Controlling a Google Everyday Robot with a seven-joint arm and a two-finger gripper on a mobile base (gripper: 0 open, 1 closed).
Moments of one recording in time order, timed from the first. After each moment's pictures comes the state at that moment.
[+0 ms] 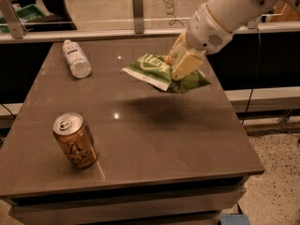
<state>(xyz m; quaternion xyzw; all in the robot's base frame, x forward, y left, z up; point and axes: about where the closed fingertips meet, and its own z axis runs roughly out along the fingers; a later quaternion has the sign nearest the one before) 0.552 -0.062 0.931 -0.70 0.65 0.15 0.26</state>
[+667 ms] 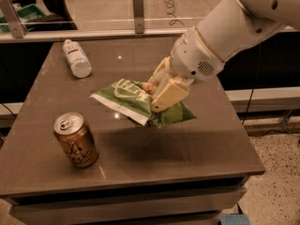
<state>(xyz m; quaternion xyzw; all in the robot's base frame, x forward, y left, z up) 0.449 -0.009 0.930 -0.69 0.63 0.25 0.25</state>
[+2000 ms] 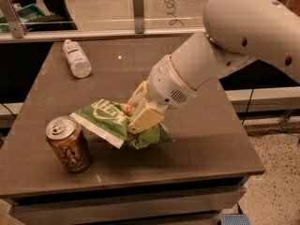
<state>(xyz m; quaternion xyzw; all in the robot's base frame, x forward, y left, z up) 0.421 0.037 0.894 -0.68 0.63 0.27 0.26</state>
